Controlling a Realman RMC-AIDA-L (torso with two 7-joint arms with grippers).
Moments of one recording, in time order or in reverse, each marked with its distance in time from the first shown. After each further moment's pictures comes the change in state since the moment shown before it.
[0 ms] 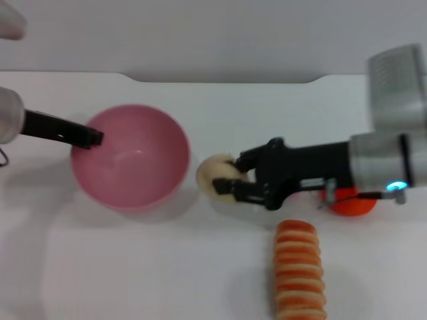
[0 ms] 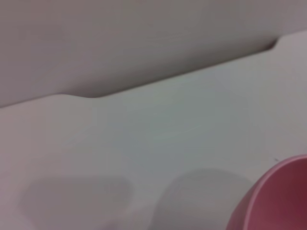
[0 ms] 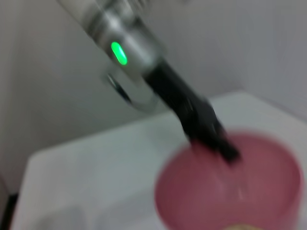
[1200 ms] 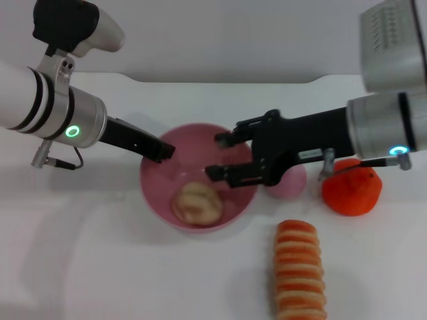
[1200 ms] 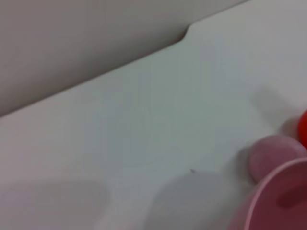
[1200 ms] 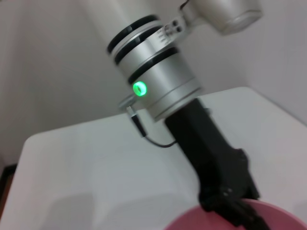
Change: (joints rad) left arm -0.097 -0.004 0.208 -0.108 -0.100 -0.077 -0.012; right arm 0.071 0.002 0.049 -0.129 -0.133 -0.053 0.145
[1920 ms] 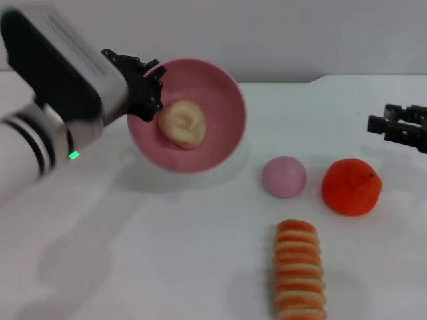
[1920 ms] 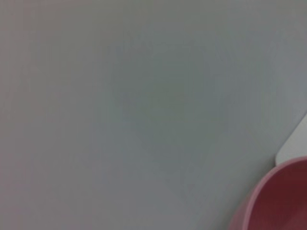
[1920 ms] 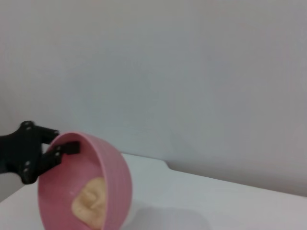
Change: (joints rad) left arm 0.470 0.003 0.465 0.289 -0.042 -0.937 0.521; right arm -0.191 -0.004 0.629 0.142 -0.030 -0.124 -0.058
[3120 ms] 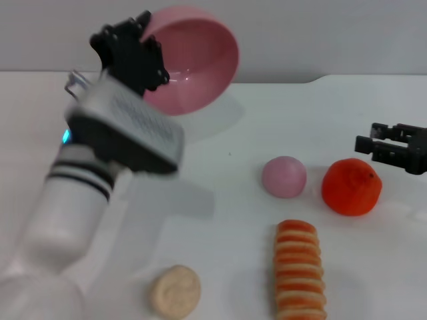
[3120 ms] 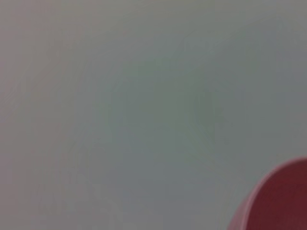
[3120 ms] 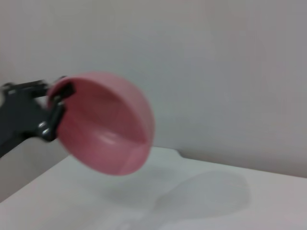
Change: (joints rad) left arm -0.155 -0.010 0.508 -0.410 -0.364 -1.134 0.434; right arm 0.010 0.000 0.009 0.119 0.002 -0.016 -0.109
